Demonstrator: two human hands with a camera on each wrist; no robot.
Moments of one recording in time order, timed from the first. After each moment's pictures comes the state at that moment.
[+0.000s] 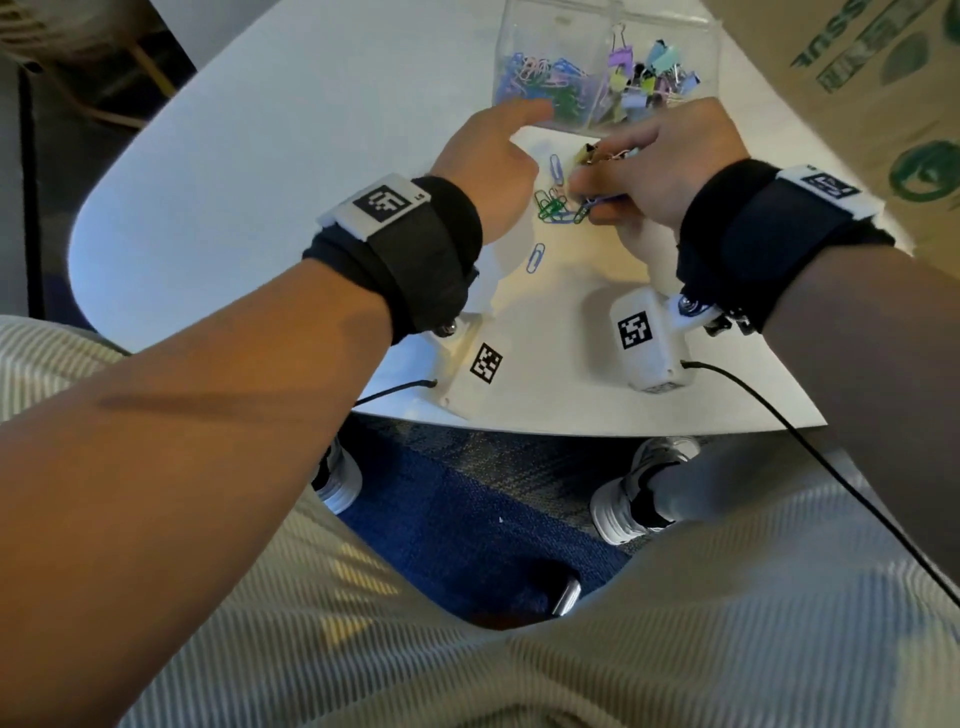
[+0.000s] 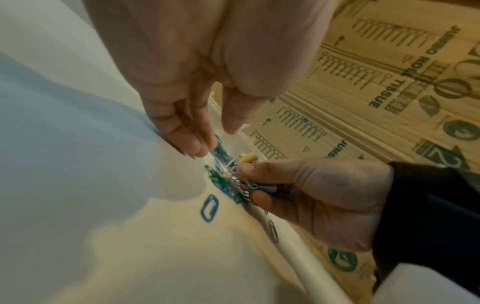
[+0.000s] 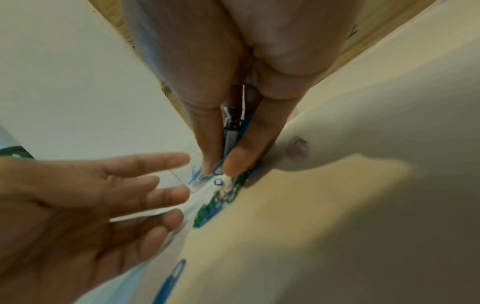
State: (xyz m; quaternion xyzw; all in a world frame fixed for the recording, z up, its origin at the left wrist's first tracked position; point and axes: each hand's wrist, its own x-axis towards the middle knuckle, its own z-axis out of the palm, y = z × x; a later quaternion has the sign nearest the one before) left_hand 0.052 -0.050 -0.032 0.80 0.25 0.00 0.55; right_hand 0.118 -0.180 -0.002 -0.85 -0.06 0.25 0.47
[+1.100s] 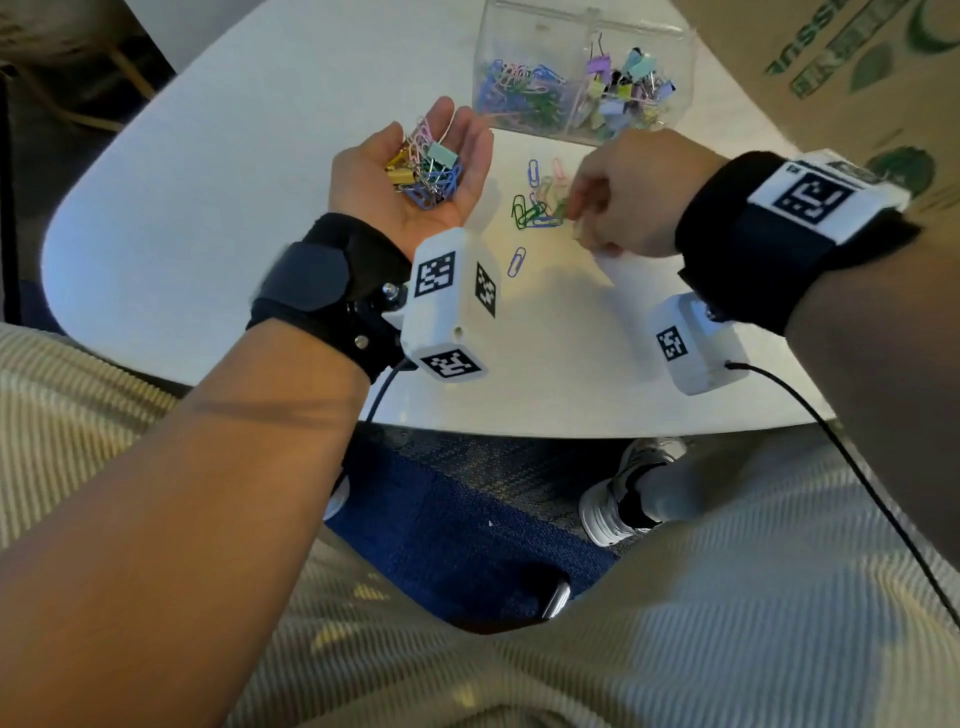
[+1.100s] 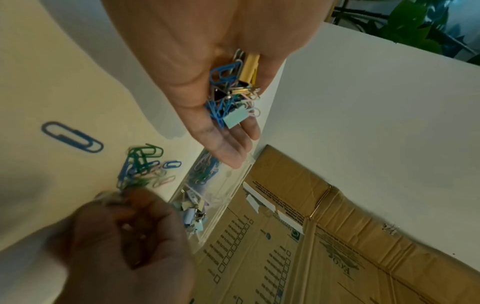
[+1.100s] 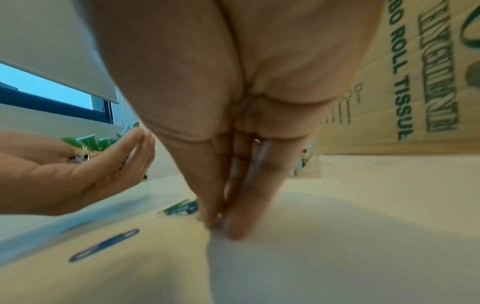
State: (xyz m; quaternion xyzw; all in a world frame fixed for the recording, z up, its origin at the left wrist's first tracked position) left_hand 0.027 -0.032 -0.029 0.07 0.28 0.13 0.95; right_hand 0.125 -0.185 0.011 -0.91 -0.34 0.24 0.01
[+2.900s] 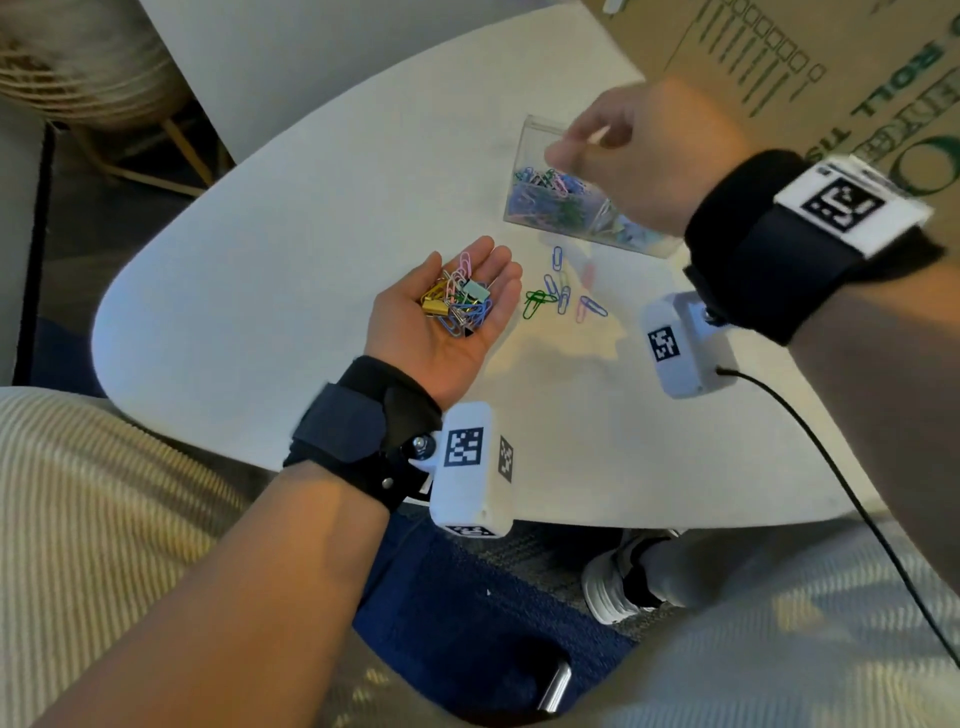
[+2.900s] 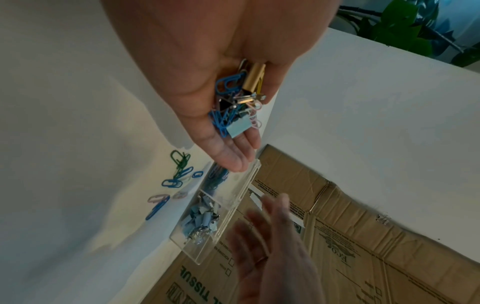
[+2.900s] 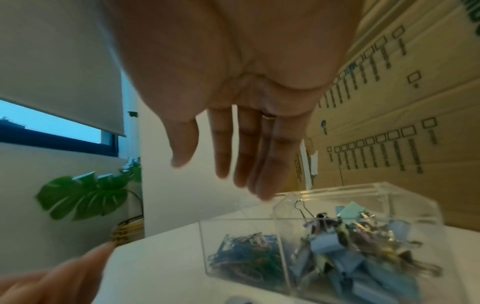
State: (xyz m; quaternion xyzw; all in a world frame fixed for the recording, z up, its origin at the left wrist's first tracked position) left_hand 0.003 -0.036 -0.044 0.11 0.28 0.10 0.95; right_hand 0.154 -0.138 0.053 -0.92 -0.34 0.08 0.19
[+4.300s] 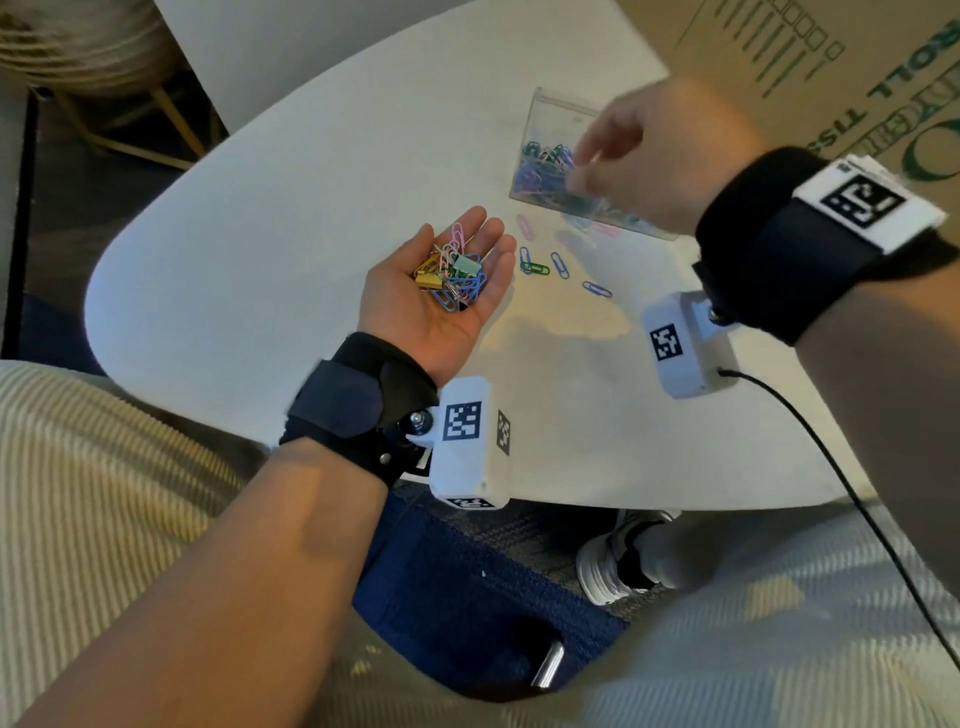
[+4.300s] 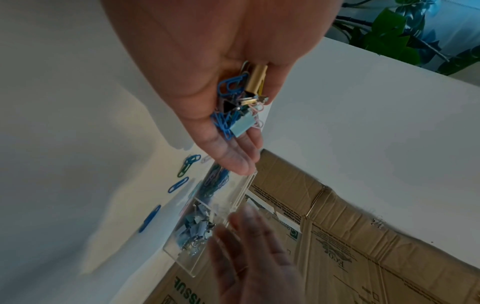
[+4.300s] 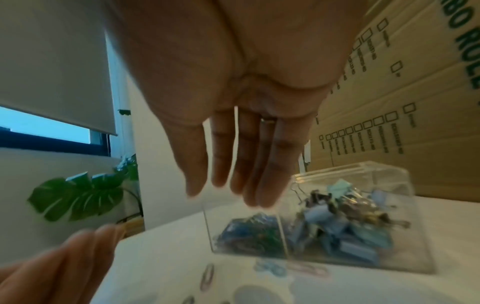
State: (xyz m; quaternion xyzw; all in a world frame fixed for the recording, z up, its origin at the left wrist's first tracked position) left_hand -0.001 -0.030 -0.045 0.10 0.27 0.12 0.95; right_hand 0.145 -0.141 0.046 -0.92 -0.31 0.11 0.20
